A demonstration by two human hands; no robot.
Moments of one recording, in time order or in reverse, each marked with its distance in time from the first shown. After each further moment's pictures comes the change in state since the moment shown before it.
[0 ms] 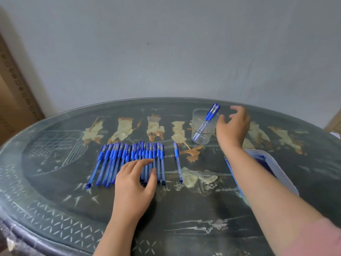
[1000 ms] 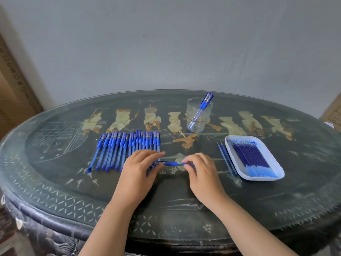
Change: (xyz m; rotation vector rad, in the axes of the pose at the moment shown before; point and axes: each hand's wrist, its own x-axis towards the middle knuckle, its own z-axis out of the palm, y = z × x) left_hand -0.007 0.006 -0.003 0.075 -0.179 0.301; right_hand -0.151 0.050 -0.040 -0.110 -0.510 -0.482
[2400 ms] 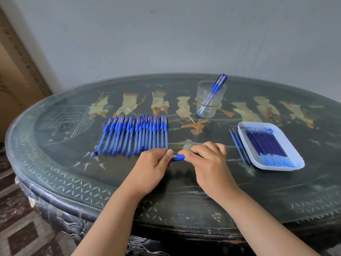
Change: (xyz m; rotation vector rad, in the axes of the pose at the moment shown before) left_hand -0.003 0.024 -0.006 -0.327 -0.275 -0.289; right_hand -0.004 -0.010 -0.010 -0.210 0.083 -0.372
